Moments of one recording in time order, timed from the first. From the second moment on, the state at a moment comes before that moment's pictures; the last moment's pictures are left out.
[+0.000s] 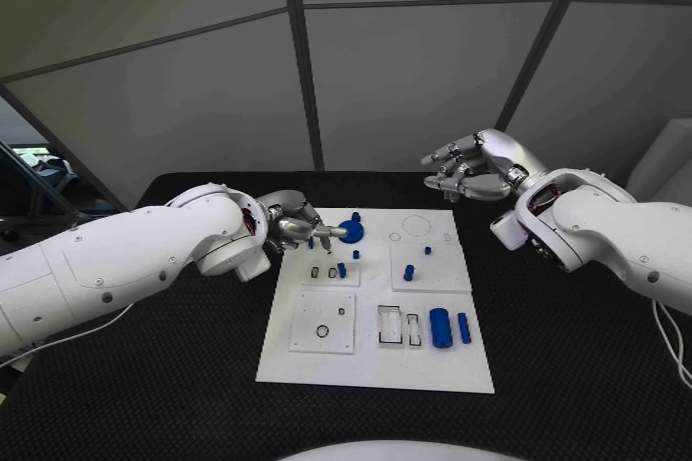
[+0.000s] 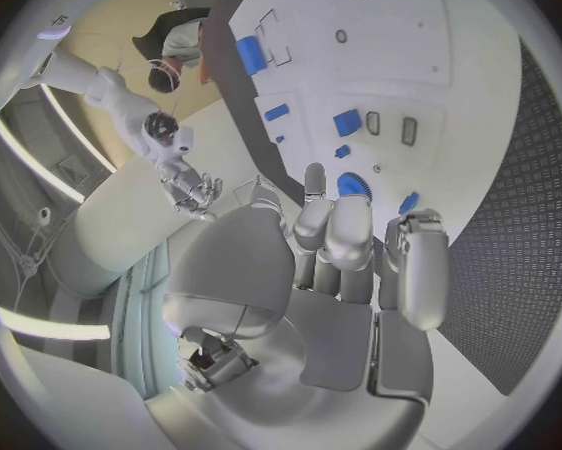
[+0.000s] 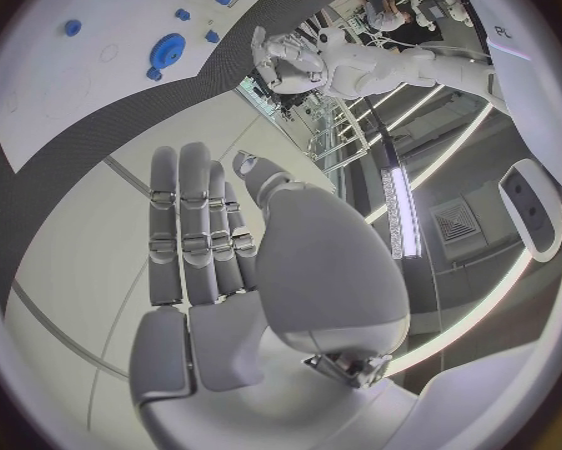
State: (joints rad) left arm 1.18 -0.82 0.07 1.51 -0.91 -0.02 -0.37; left_hand 1.20 0.05 -0.24 0.29 0.15 1.04 0.06 0.38 0.42 1.32 -0.01 1.15 1.07 1.47 -0.06 1.12 1.16 0.07 1.46 0.04 1.46 1.31; right arm 1.23 -0.86 0.05 1.51 -0.89 -0.38 0.15; right_hand 1.41 -0.11 0.30 0.07 0.28 0.96 0.17 0.12 0.07 1.06 0.08 0.53 0.53 1.31 0.00 0.58 0.64 0.17 0.97 0.11 0.77 0.45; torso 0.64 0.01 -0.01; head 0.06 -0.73
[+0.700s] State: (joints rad) left arm 1.22 -0.70 0.02 1.42 -1.03 0.14 -0.58; left_hand 1.20 0.08 -0.26 0.29 0.15 0.99 0.07 0.43 0.52 1.27 -0.01 1.10 1.01 1.47 -0.06 1.12 1.17 0.05 1.46 0.04 1.46 1.31; right arm 1.24 -0.82 0.05 1.43 -0.80 -0.38 0.18; right_hand 1.41 -0.12 0.31 0.05 0.28 0.96 0.17 0.09 0.07 1.08 0.09 0.42 0.41 1.32 0.02 0.42 0.62 0.17 0.97 0.12 0.71 0.42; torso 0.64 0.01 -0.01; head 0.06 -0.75
